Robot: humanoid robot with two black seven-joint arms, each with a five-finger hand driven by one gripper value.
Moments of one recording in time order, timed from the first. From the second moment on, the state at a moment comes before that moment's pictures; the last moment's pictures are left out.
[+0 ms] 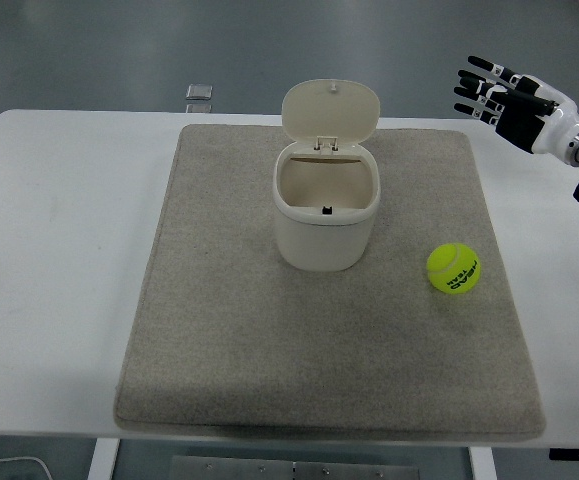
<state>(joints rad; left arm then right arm) 0.06 0.00 -0.28 -0.08 0.18 -0.10 -0.01 0.98 -0.39 0.65 0.63 -0.09 0.32 -0.06</state>
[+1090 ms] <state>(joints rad) 0.05 0.00 -0.28 -0.09 0.18 -0.10 -0.01 0.98 -0.40 0.64 0.63 -0.09 0.33 -0.06</state>
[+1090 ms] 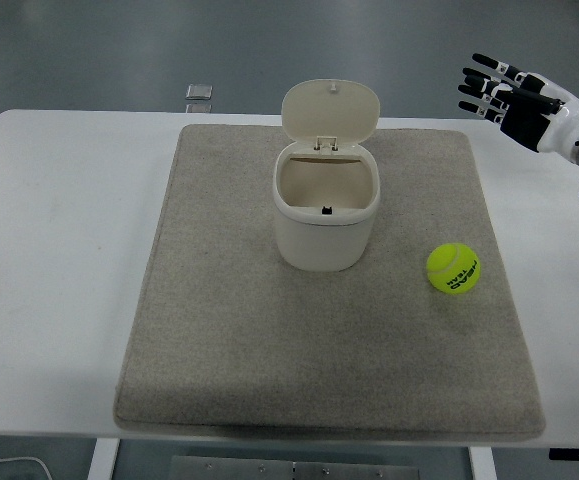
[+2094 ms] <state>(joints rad) 0.05 0.00 -0.28 -0.09 0.18 -0.10 -0.01 0.97 -0.49 0.65 0.63 -0.24 0.43 0.00</state>
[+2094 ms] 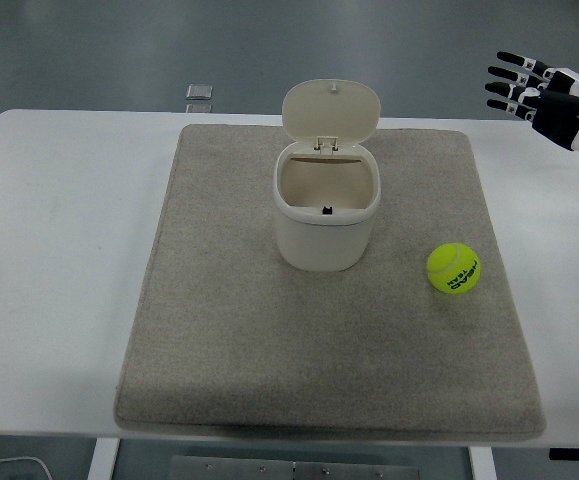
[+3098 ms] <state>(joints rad) 0.05 0.00 -0.28 -0.09 0.18 -0.11 -0.01 0.88 -0.72 0.64 0.93 -0.91 0.61 0.36</state>
